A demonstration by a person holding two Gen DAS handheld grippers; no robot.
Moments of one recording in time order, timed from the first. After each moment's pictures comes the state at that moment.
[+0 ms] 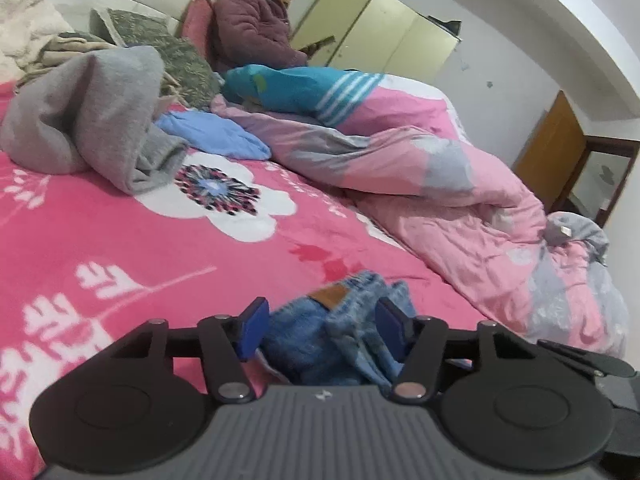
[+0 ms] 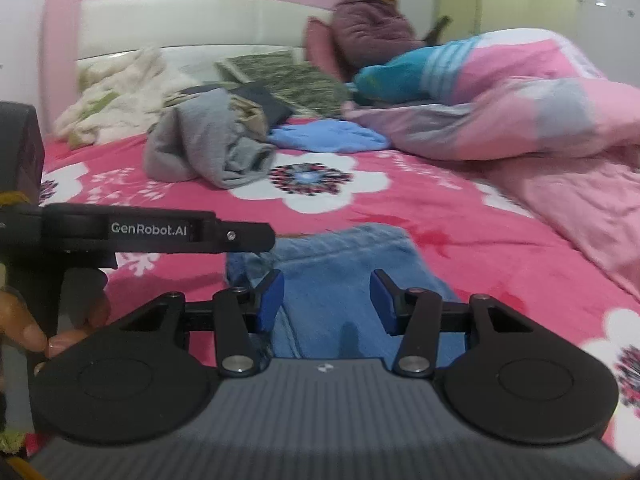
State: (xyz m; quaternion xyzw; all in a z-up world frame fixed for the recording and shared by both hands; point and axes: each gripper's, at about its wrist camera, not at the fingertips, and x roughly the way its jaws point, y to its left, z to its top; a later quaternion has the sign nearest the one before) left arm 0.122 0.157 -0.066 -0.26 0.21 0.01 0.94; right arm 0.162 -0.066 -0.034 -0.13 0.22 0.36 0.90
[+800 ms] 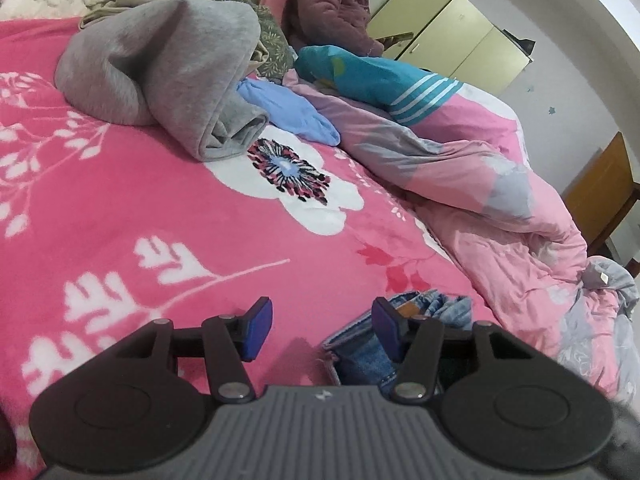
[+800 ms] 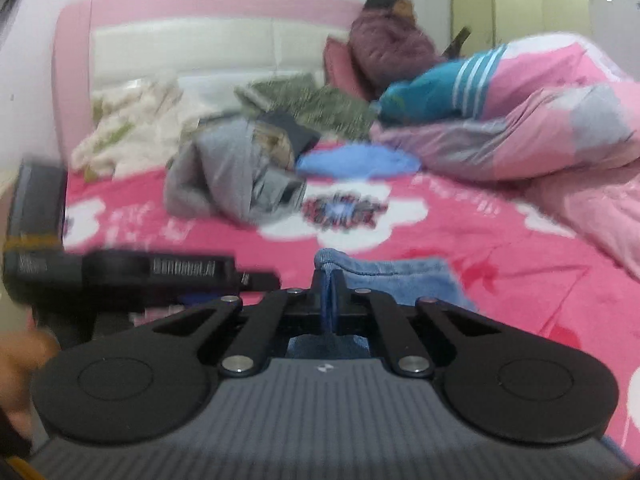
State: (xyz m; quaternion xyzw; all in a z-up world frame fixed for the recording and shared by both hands) left arm 0.134 0.200 -0.087 -0.34 0.24 0.07 0.91; right arm 0.170 -0.027 -0.035 -0.09 0.22 0.39 0.89
